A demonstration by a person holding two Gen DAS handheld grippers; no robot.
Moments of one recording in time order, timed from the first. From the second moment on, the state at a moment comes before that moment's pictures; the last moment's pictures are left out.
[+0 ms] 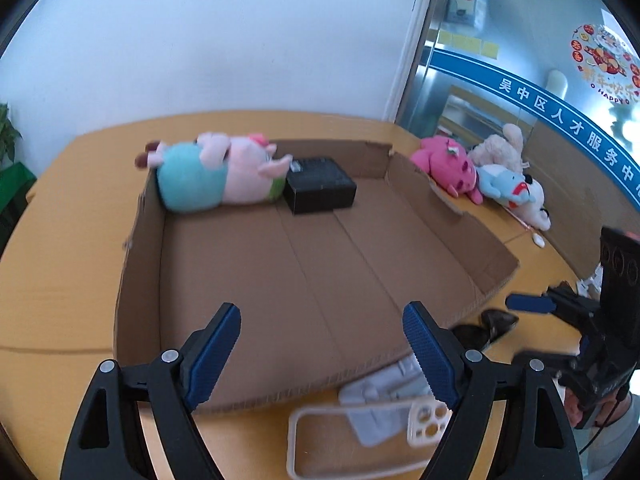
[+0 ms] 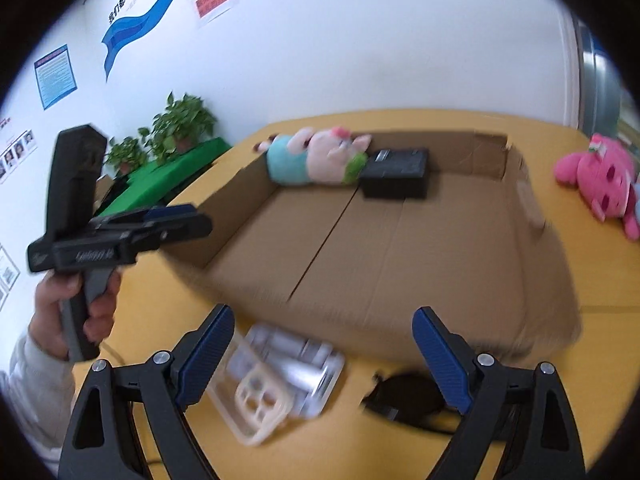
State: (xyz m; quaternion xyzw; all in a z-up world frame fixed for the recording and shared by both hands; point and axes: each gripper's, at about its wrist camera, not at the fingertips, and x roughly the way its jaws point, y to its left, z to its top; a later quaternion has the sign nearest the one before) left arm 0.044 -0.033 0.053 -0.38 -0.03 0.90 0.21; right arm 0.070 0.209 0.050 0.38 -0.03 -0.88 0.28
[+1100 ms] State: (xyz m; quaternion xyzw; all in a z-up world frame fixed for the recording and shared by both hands) left arm 0.067 -0.050 -0.031 -0.48 -0.09 0.84 0.24; right arm 0.090 0.187 -0.012 0.46 -0.04 -0.83 0.31
